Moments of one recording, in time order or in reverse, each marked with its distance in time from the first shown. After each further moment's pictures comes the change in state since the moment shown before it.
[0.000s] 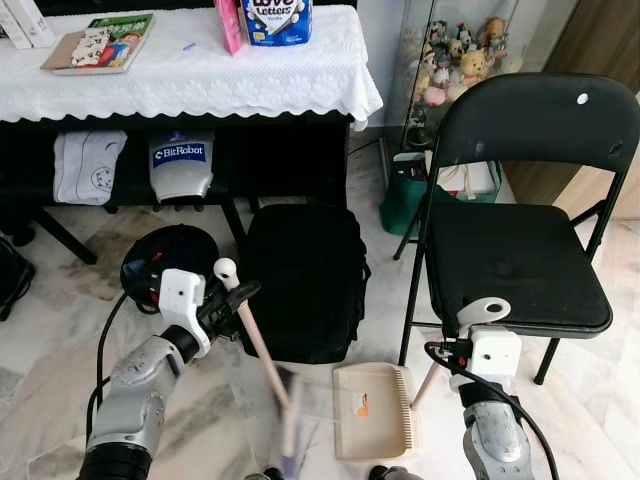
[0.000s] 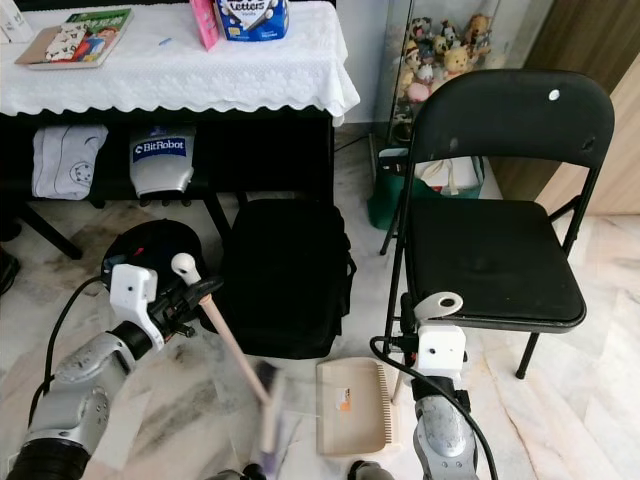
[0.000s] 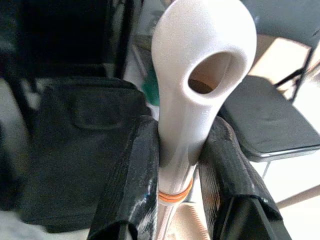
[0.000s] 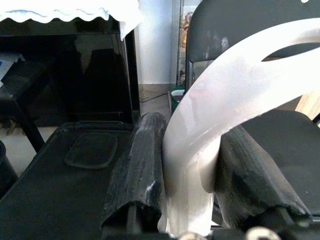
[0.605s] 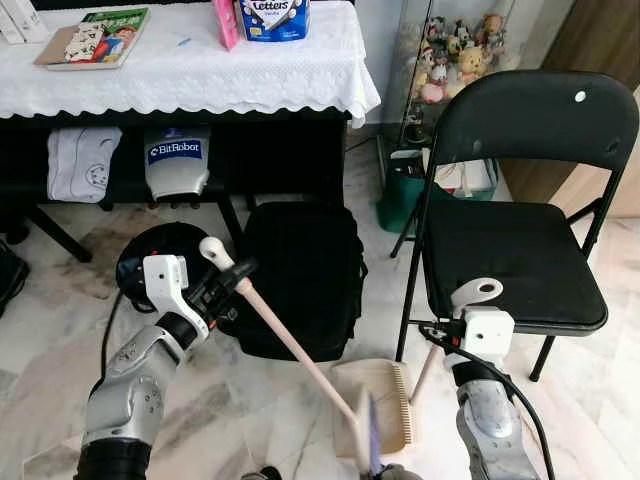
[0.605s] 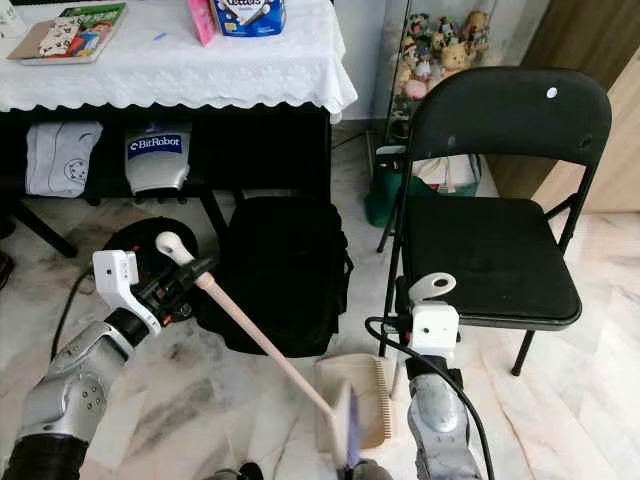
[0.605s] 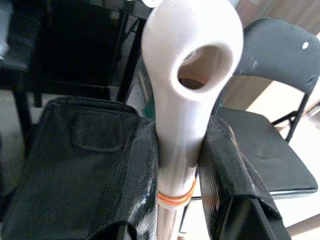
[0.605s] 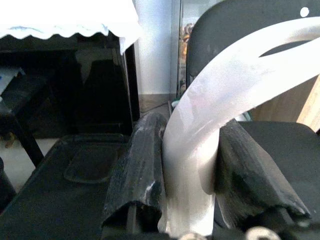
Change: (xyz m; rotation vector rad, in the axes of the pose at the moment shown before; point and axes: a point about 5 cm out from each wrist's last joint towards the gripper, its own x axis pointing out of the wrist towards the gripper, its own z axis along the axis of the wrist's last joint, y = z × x) left arm -0.007 -0.005 0.025 -0.030 -0.119 0.093; right arm 0.020 0.006 0.011 0.022 -0.037 0.006
